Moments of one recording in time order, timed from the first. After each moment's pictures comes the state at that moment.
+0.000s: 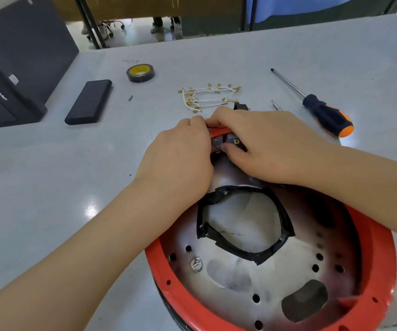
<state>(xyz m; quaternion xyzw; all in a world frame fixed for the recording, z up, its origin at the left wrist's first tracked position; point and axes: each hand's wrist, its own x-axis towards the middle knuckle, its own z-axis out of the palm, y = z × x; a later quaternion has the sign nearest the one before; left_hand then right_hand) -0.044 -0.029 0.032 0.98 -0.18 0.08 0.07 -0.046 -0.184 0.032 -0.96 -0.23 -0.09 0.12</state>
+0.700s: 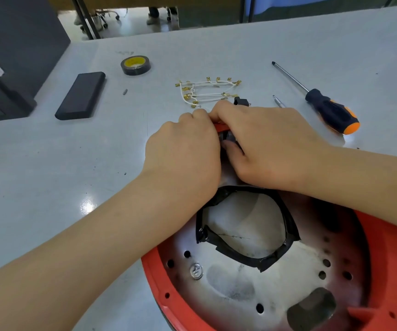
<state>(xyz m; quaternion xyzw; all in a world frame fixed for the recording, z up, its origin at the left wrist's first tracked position) -0.047 -0.044 0.043 0.99 -0.13 0.04 0.02 -0.051 -0.173 0.032 -0.97 -0.20 -0.13 0.07</state>
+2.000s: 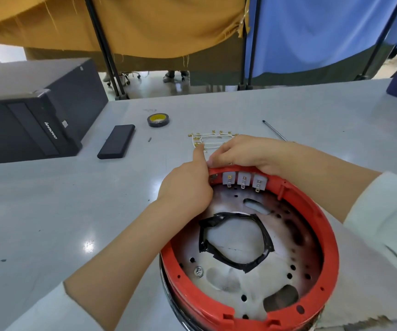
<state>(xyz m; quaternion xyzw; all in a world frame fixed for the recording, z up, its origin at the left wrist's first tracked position) -0.039 -0.028 0.032 0.98 -0.12 0.05 0.18 -0.012 -0.169 0.068 -0.89 0.00 0.17 0.42</state>
